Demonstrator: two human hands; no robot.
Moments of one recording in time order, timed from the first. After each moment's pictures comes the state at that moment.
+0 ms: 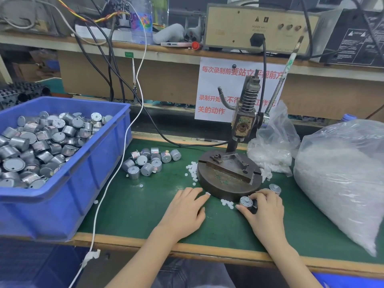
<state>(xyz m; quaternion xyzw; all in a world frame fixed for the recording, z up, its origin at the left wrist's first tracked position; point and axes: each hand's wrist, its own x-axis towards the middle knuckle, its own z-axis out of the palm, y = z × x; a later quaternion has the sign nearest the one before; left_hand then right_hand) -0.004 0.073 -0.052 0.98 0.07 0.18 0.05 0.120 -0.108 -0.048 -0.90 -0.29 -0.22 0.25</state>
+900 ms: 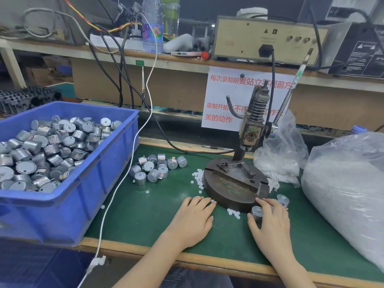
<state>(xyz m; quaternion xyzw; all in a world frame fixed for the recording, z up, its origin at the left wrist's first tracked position) -0.003 0.070 -0.050 0.99 0.04 0.16 0.02 0.112 -0.104 -0.049 -0.89 -0.30 -0.24 0.25</state>
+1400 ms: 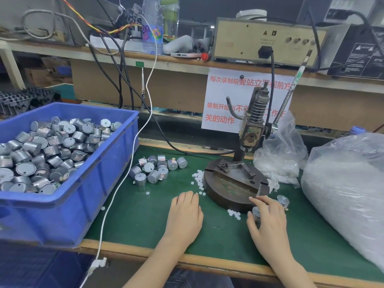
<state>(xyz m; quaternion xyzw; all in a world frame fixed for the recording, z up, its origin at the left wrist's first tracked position) -0.004 0.071 -0.047 0.94 0.21 0.26 0.05 0.105 -0.101 -0.041 -0.85 -0.36 -0.26 0.29</state>
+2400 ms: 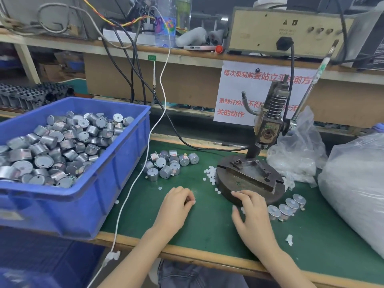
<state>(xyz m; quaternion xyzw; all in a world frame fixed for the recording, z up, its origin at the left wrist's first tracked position) -0.031 0.122 -0.050 0.90 0.22 0.27 0.26 0.073 -0.055 -0.030 -0.82 -0.44 -0.18 0.32</state>
